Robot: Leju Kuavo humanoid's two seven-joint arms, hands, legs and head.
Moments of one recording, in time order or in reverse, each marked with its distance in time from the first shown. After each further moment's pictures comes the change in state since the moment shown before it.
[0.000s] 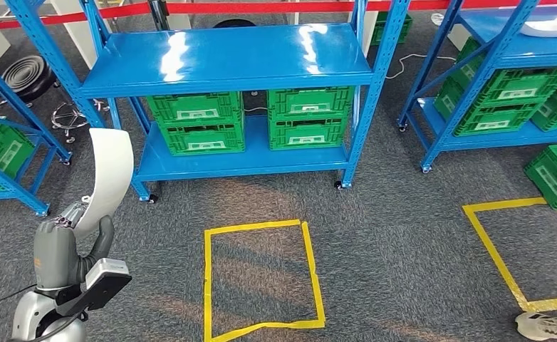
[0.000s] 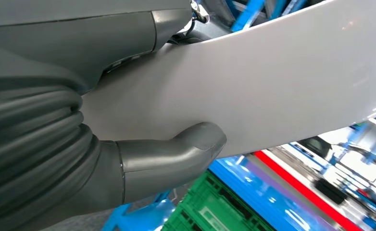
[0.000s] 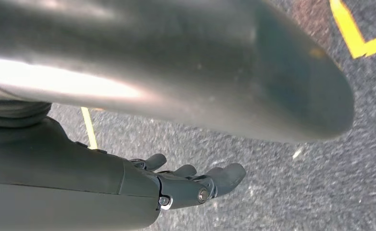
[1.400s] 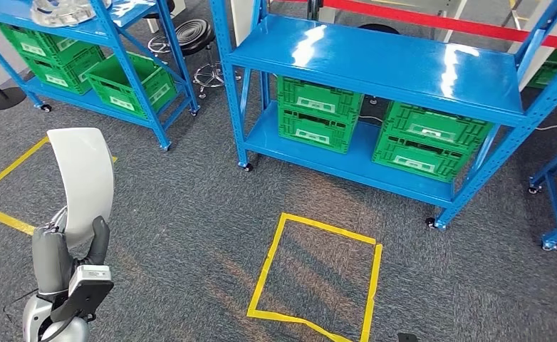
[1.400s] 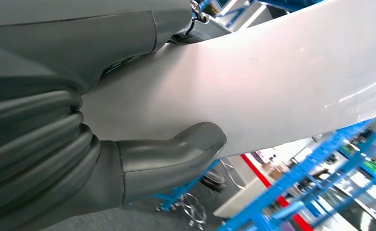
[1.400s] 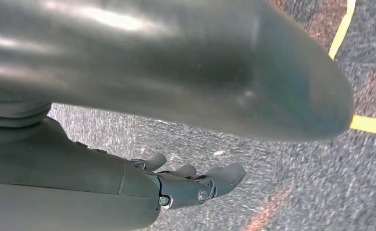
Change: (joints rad) left arm -0.021 -0.050 0.006 0.055 0.177 0.017 -0.111; right arm 0.000 -0.041 0.058 0.000 0.104 -0.001 -0.024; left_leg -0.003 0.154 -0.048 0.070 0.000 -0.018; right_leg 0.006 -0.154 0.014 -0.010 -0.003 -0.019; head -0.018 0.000
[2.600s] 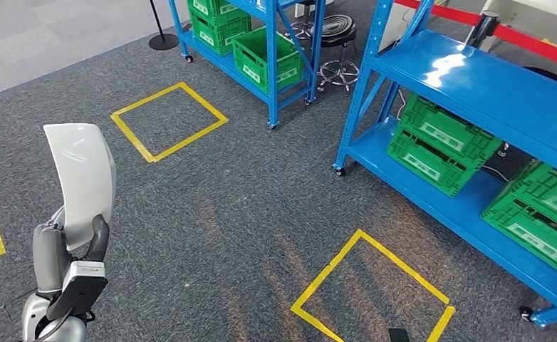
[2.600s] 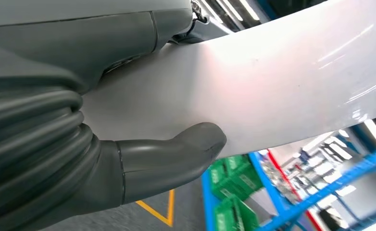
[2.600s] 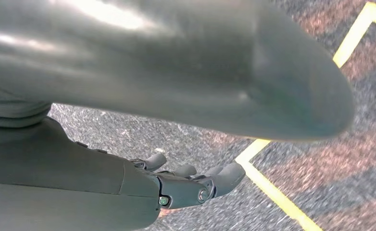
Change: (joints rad) left arm 0.008 -0.013 0.005 -0.036 0.035 -0.057 0.042; right arm -0.017 0.018 0.032 0.000 0.025 0.017 -0.008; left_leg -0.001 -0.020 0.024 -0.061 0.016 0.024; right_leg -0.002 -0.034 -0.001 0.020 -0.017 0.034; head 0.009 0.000
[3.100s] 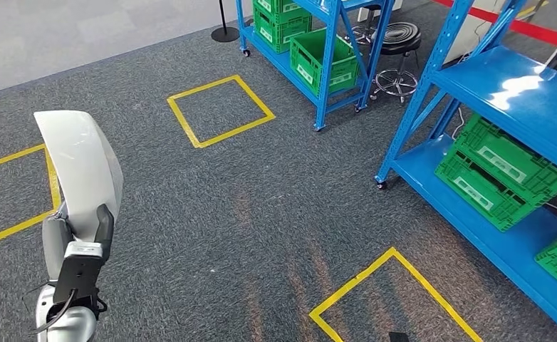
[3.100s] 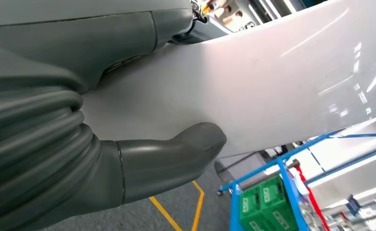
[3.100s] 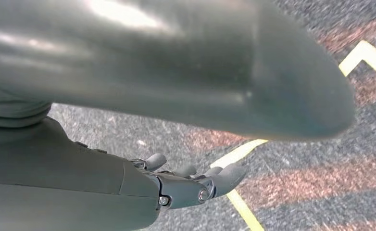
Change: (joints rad) left arm -0.030 -0.057 0.012 0.025 0.051 -0.023 0.079; right arm 0.014 -0.003 -0.002 0.000 -0.010 0.009 -0.007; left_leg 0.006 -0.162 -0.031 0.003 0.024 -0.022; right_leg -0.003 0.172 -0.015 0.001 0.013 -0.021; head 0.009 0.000
